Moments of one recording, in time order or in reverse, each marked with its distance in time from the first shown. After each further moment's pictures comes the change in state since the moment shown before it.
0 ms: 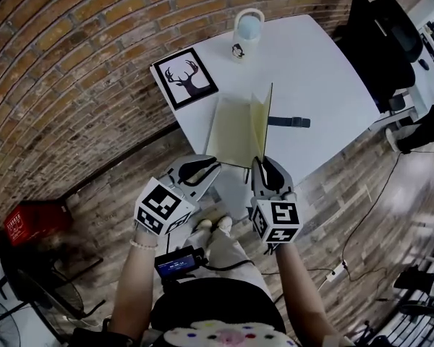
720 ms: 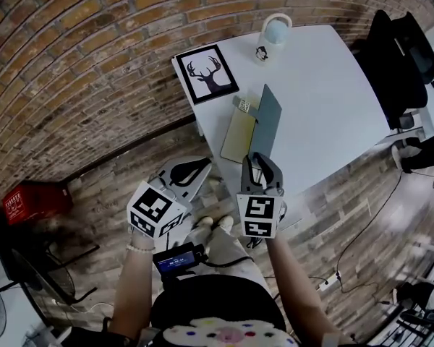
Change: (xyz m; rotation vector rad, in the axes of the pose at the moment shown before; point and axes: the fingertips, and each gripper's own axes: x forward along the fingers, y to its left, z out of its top) left arm -0.052 0.027 -0.008 -0.071 -0.054 0.148; right arm 0.036 0.055 -0.011 -0.283 0.104 -0.001
